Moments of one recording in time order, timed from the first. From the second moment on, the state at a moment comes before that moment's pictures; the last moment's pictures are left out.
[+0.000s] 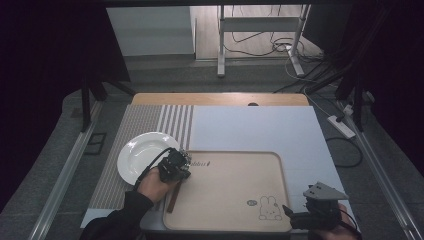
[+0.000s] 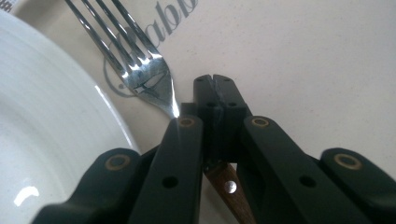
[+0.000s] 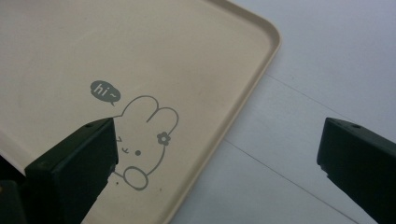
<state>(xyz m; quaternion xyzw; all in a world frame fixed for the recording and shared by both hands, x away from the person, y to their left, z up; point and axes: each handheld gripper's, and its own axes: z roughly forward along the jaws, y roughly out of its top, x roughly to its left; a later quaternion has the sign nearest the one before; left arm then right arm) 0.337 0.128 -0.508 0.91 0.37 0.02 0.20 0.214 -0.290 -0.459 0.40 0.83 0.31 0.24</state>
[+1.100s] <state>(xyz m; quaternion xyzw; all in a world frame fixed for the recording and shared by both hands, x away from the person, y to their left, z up) 0.334 0.144 -0.499 0.90 0.37 0.01 0.23 0.214 -0.289 -0.460 0.39 0.83 0.31 0.23</state>
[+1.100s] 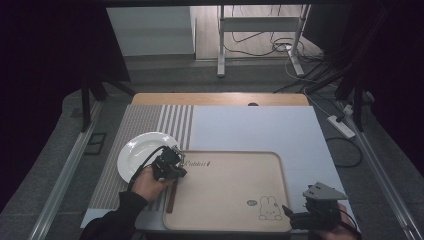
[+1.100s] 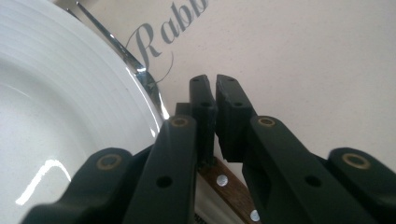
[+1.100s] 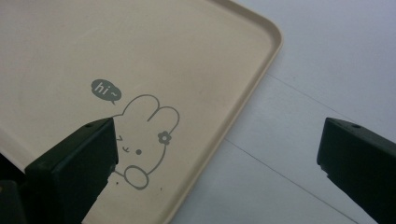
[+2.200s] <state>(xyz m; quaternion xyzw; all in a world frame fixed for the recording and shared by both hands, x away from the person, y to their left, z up) 0.318 0.167 -0.483 0.88 0.36 0.01 0.32 0.213 -0.290 -0.460 0.39 0.83 0.31 0.24</state>
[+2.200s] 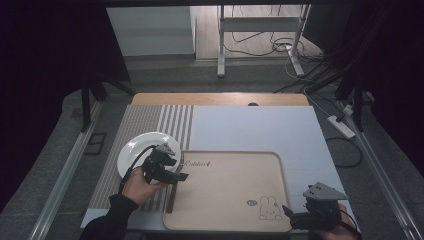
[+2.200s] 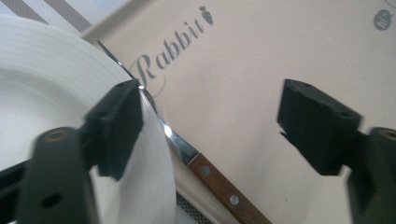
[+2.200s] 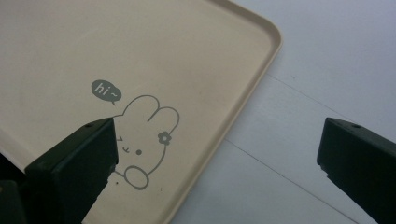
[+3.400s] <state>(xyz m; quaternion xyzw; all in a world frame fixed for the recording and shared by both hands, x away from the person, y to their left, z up) 0.276 0.246 -0.485 0.83 0.41 0.05 0.38 0.212 -0.289 -0.460 0.39 0.83 0.31 0.24</state>
